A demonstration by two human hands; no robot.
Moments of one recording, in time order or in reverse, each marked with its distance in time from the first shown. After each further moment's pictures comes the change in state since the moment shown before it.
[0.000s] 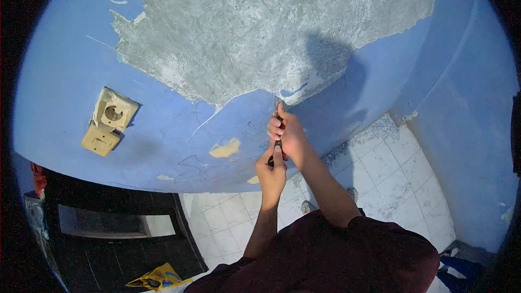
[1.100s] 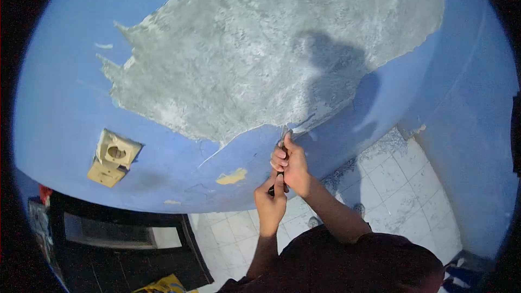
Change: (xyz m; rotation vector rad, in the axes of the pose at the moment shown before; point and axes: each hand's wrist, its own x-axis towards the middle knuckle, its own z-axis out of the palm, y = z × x) left_hand 0.018 0.022 -0.008 0.189 -0.018 -0.064; right_hand 0.007 0.001 0.007 0.124 -0.003 0.007
